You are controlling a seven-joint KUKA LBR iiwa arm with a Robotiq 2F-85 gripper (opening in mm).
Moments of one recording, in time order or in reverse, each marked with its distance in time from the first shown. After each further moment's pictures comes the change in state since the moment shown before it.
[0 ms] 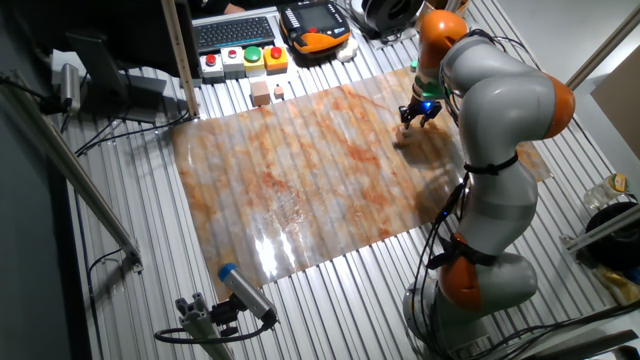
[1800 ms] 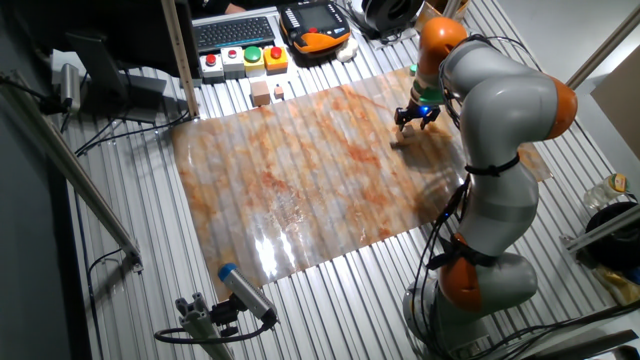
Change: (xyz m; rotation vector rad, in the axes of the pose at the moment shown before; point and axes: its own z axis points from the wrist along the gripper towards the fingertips) arm 0.002 0.003 0.003 -0.009 -0.003 0.047
